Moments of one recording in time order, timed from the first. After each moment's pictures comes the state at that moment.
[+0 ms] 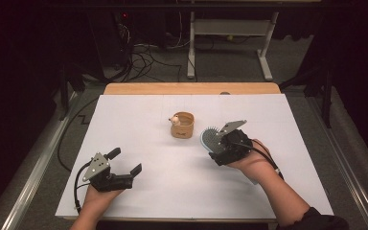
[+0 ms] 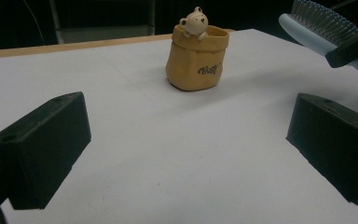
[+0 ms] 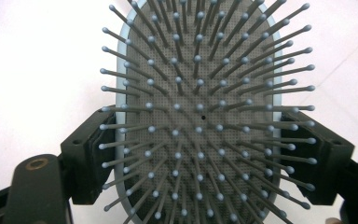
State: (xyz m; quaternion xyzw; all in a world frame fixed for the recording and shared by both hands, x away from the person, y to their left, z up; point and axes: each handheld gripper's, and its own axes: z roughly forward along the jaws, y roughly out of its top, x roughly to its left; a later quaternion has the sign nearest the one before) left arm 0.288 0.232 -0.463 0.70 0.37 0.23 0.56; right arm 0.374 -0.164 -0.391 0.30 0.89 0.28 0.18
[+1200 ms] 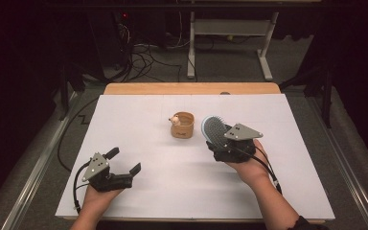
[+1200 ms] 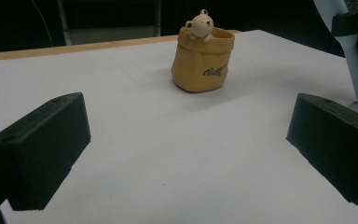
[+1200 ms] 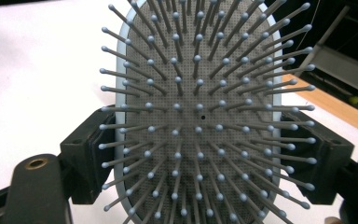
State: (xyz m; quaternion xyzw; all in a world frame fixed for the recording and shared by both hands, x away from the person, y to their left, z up) left arm 0.287 0.233 -0.460 0.70 0.38 0.23 0.56; right arm 0.358 -0.170 -0.396 0.30 0.80 0.44 0.29
